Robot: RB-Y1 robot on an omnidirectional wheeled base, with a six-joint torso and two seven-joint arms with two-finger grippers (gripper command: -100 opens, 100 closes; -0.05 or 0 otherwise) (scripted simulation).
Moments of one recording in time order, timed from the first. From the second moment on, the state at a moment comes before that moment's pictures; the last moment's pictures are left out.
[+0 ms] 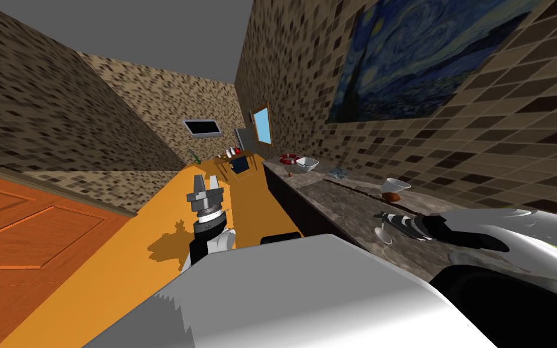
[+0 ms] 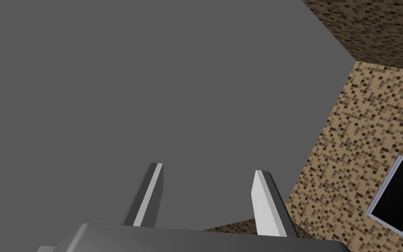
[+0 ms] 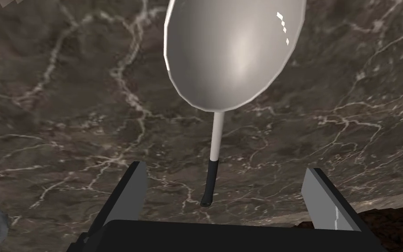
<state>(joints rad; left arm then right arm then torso) 0.47 0.05 -0.04 -2.26 0.04 -0.64 -0.02 1.15 -1.85 0.09 -1.53 0.11 -0.15 -1.19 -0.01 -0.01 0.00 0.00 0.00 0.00</state>
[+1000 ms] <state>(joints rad) 0.47 0.05 -0.04 -2.26 0.04 -0.64 -0.02 1.16 -1.75 0.14 -1.53 0.13 -0.13 -1.17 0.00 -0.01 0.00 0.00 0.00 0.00</state>
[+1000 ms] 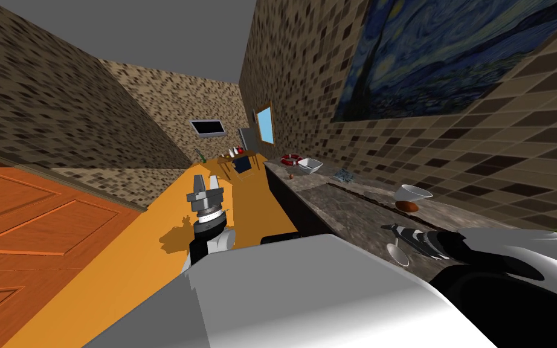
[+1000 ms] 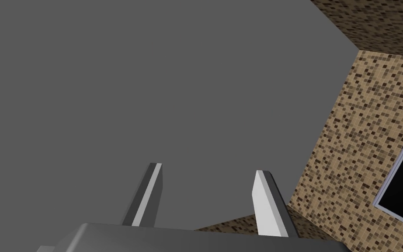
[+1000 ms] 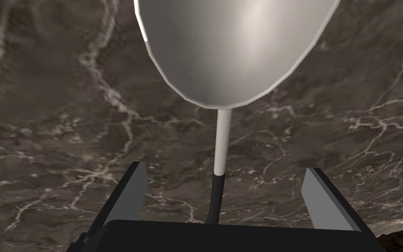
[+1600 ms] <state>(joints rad) 0.47 0.05 -0.04 -2.26 0.04 -0.64 -0.02 1.12 -1.71 0.17 -1.51 0.14 -0.14 -1.15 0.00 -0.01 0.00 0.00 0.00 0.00</state>
